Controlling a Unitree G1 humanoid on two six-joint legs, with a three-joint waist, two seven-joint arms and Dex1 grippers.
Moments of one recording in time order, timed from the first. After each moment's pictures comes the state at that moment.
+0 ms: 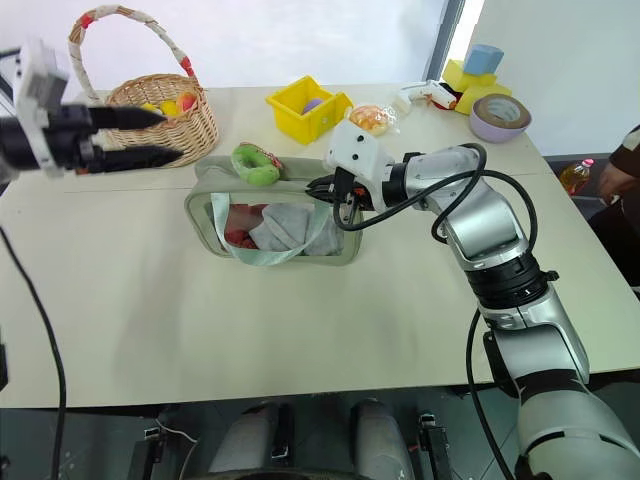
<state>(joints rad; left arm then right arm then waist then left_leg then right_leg) -0.78 1.02 0.13 0.06 -0.52 0.73 -1.23 -0.91 -0.59 0.25 -0.06 0.21 0.58 1.01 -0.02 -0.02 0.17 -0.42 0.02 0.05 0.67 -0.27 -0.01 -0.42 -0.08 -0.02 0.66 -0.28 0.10</state>
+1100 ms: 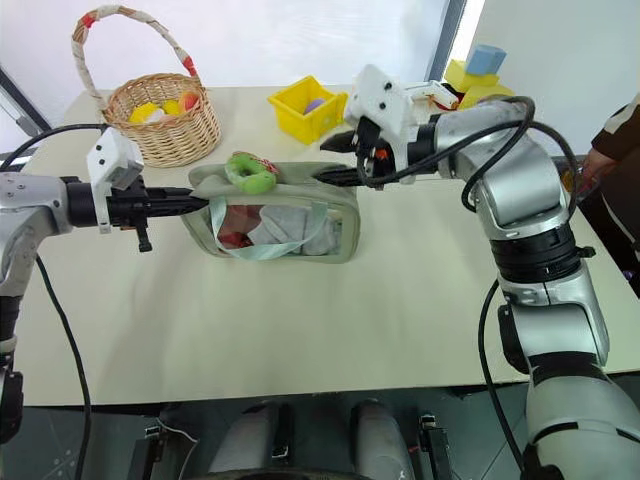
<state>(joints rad) -0.62 0.93 0.06 -0.02 -0.40 0.56 -1.15 -1.06 -0.64 0.17 -0.04 0.32 0.72 1.10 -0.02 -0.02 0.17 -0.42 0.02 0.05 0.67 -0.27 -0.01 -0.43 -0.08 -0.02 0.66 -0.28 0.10</state>
